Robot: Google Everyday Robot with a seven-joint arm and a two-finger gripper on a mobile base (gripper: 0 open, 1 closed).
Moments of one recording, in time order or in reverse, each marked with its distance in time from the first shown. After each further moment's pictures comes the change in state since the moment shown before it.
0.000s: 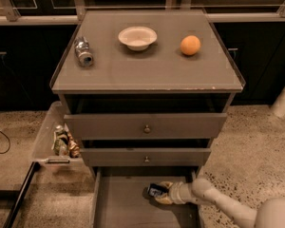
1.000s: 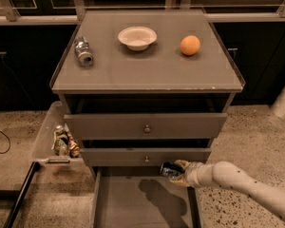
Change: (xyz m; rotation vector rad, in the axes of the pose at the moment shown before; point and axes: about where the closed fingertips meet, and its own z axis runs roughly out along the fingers) arm -0.130 -0.012 -0.182 0.169 0.063 -0.145
